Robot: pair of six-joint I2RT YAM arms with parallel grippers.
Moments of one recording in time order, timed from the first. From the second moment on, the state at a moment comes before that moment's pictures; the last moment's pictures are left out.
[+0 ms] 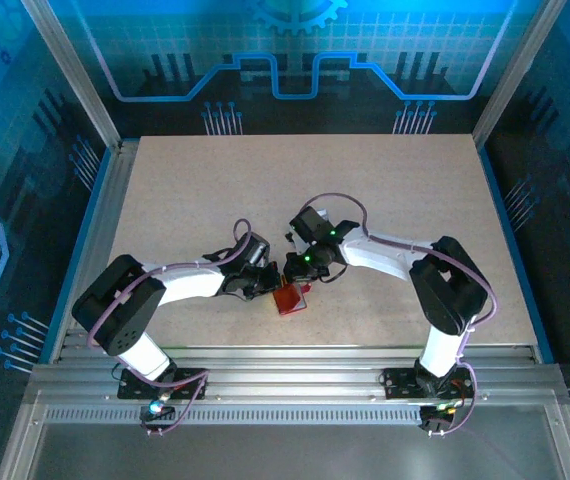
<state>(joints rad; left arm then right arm) -0.63 1.61 0.71 -0.11 0.24 -0.93 0.74 1.78 1.16 -0.57 -0.33 0.56</state>
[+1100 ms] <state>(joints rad) -0.56 1.38 0.71 -0.38 0.20 -0.90 0.94 1.89 1.42 -1.02 0.25 0.55</state>
